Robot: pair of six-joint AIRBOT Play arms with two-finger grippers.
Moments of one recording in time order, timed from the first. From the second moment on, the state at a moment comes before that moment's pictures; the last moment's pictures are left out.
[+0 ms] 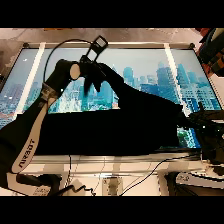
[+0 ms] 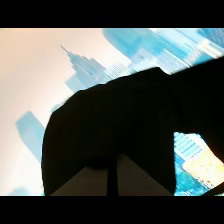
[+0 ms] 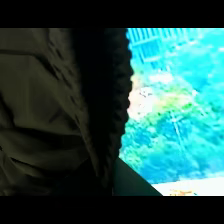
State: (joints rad) left arm -0.47 -1.62 1.72 1.49 -0.77 -1.04; right arm -0.66 -1.42 0.69 -0.56 0.99 0.80
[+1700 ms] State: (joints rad) left arm -0.09 -1.92 1.67 0.91 -1.16 -0.83; right arm -0.66 -1.42 0.69 -0.56 1.02 0.82
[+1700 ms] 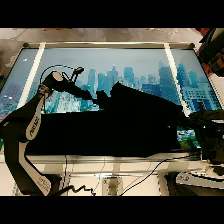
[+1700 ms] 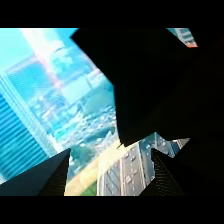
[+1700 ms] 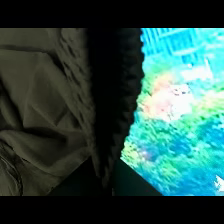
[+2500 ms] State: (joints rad) left arm -0.17 -1.95 1.68 0.96 -1.14 -0.57; right arm -0.66 -1.42 0.70 -0.56 1.04 0.82
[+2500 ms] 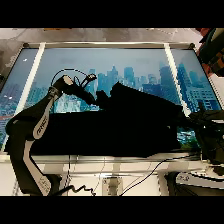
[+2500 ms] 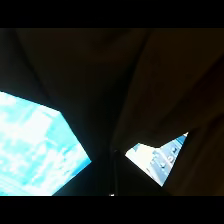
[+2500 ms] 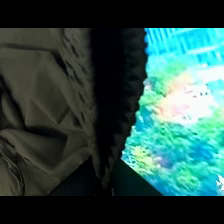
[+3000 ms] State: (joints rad) left arm 0.03 -1.59 1.77 0.98 -1.14 -0.65; right arm -0.66 -1.30 0.69 -0.56 1.03 0.82
